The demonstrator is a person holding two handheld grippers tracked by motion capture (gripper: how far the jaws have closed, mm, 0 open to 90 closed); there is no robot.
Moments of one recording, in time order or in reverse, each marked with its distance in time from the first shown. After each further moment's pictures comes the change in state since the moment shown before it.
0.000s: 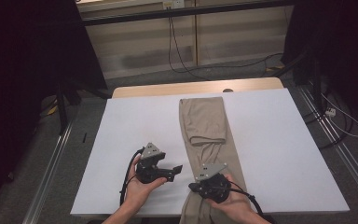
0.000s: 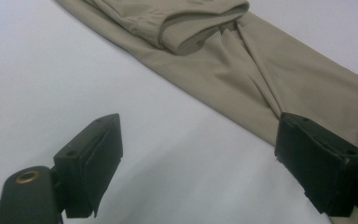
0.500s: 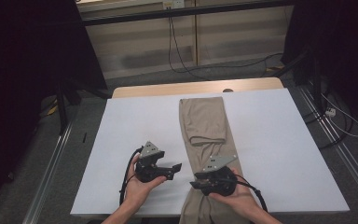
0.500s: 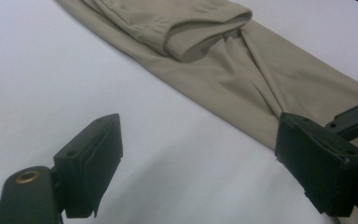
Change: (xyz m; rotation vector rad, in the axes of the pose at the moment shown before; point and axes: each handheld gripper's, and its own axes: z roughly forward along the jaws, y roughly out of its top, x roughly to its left) left arm 0.001 0.002 -0.002 -0.016 0.010 0.000; right arm -0.015 0.008 -0.013 -0.062 0.021 0.039
